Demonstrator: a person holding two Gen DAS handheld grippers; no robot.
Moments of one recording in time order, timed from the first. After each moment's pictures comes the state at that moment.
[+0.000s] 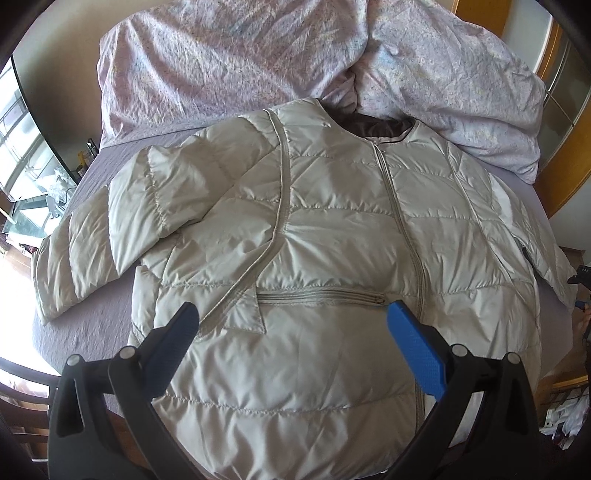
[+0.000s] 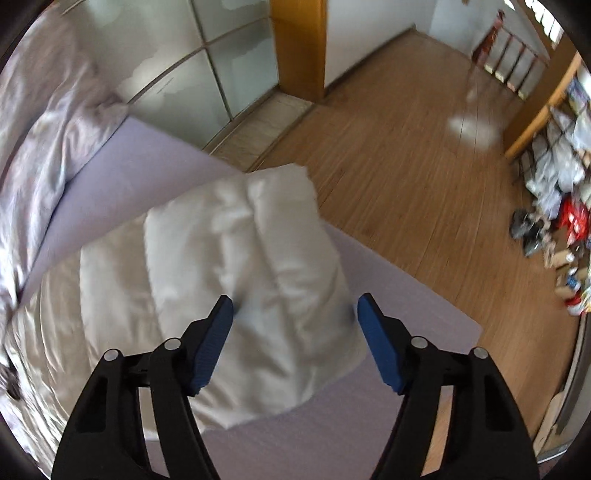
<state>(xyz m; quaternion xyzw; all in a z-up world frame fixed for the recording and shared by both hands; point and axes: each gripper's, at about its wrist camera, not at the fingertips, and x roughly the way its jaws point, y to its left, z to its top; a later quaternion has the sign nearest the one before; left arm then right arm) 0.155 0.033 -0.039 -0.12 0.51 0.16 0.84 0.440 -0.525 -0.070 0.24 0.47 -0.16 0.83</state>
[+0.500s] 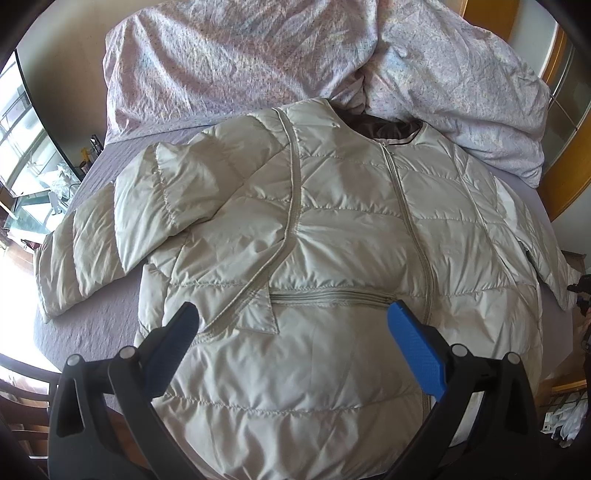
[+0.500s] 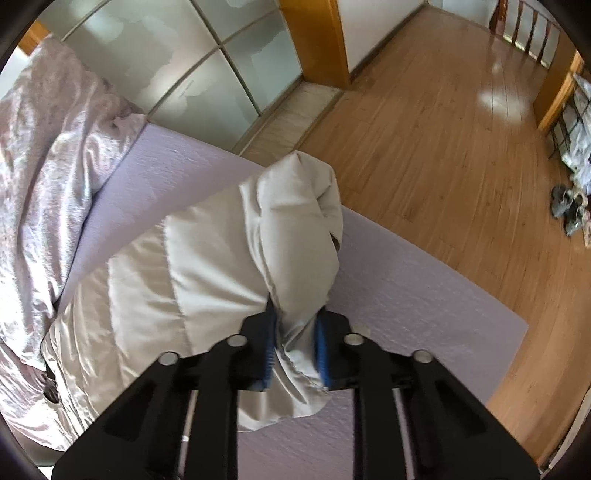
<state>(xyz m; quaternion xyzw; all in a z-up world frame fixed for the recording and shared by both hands) 0.151 0.047 -0.039 -0.13 0.51 0.16 0.84 0.423 -0.523 -0.063 0.28 0.44 -0.10 0.85</state>
